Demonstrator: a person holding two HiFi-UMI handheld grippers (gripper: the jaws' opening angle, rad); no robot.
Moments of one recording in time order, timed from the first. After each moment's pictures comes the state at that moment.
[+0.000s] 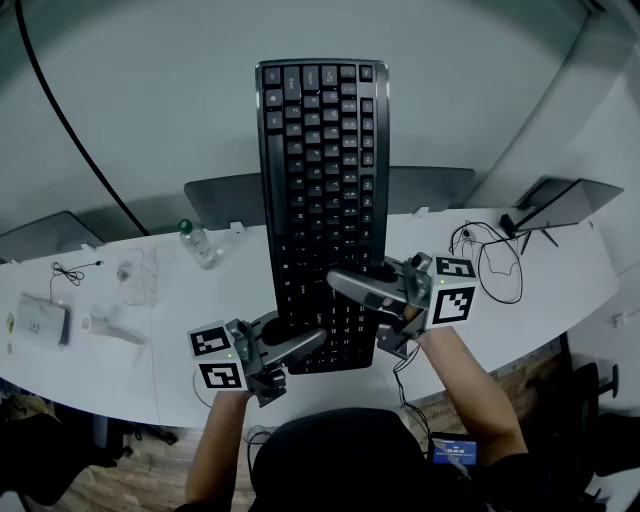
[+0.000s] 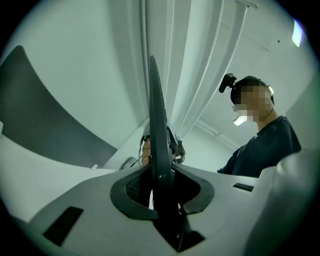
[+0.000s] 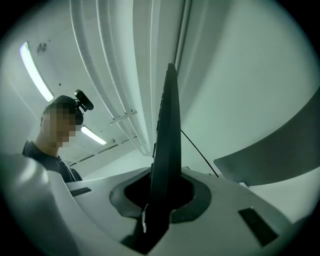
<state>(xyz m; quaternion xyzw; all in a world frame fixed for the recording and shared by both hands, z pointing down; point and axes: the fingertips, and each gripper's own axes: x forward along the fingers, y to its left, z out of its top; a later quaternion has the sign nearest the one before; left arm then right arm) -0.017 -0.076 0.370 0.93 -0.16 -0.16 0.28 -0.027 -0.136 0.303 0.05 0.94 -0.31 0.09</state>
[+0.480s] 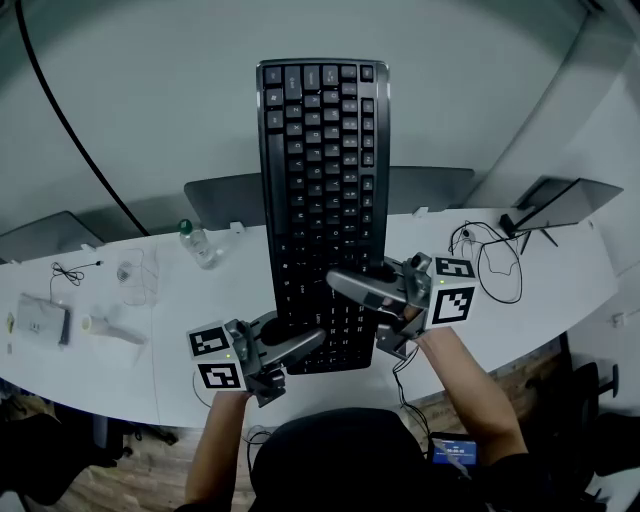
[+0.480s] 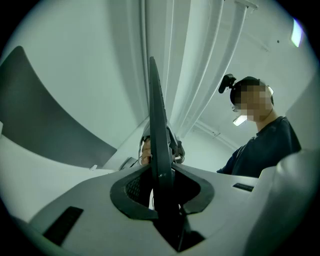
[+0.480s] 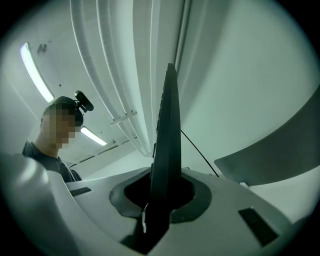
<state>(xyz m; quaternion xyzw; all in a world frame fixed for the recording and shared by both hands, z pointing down) -0.018 -0.075 0.369 0.93 -0.16 -0.16 0.28 -0.027 -0.135 0.303 0.04 0.94 -0.32 0.09</state>
